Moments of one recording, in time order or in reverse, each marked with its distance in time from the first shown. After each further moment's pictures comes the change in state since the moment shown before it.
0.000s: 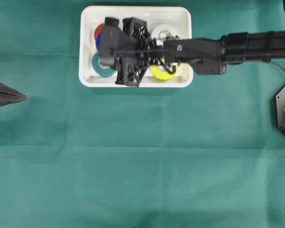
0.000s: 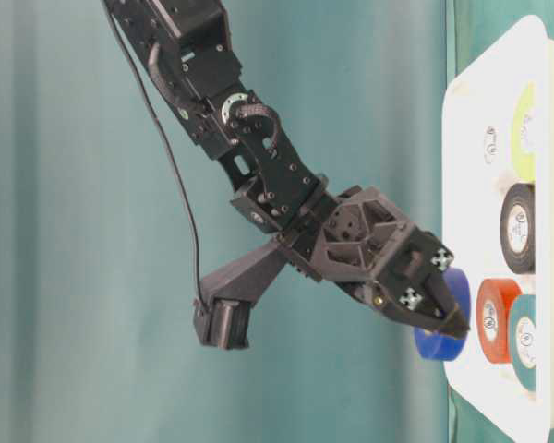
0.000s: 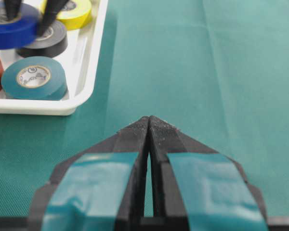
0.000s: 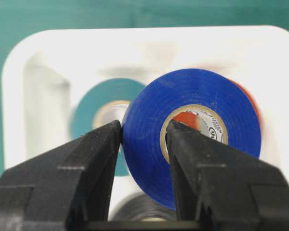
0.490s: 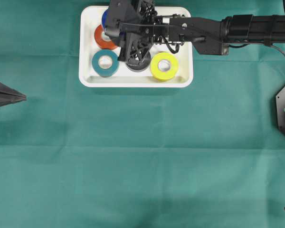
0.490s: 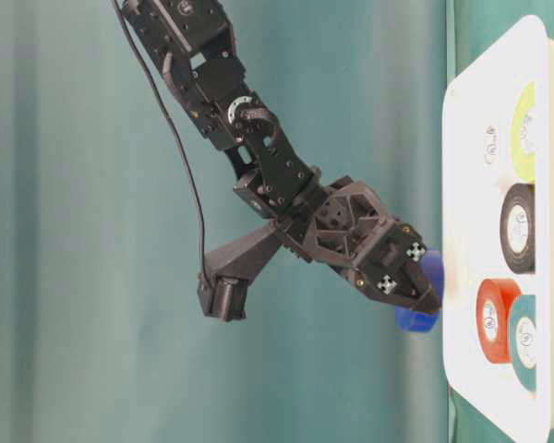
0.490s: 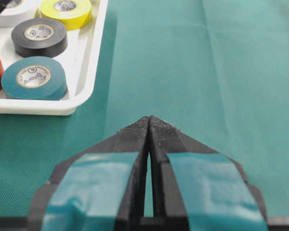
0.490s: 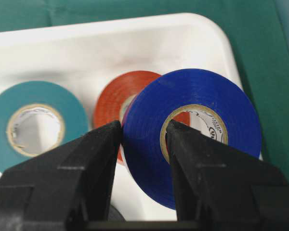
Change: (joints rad) left arm 0.000 0.000 0.000 0.000 0.000 -0.002; right arm -0.100 0.000 0.002 0.000 -0.034 -0.002
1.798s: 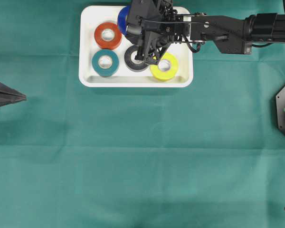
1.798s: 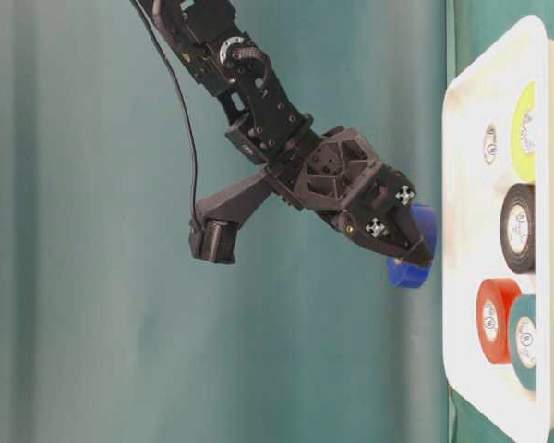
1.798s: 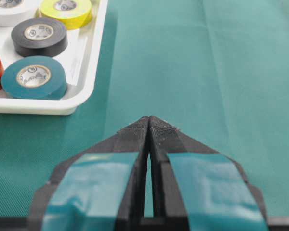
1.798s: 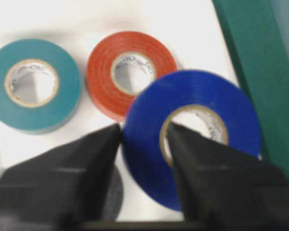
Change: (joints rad) left arm 0.000 0.002 0.002 0.000 0.000 0.002; right arm -0.029 -0.117 0.160 -0.002 -0.066 0.002
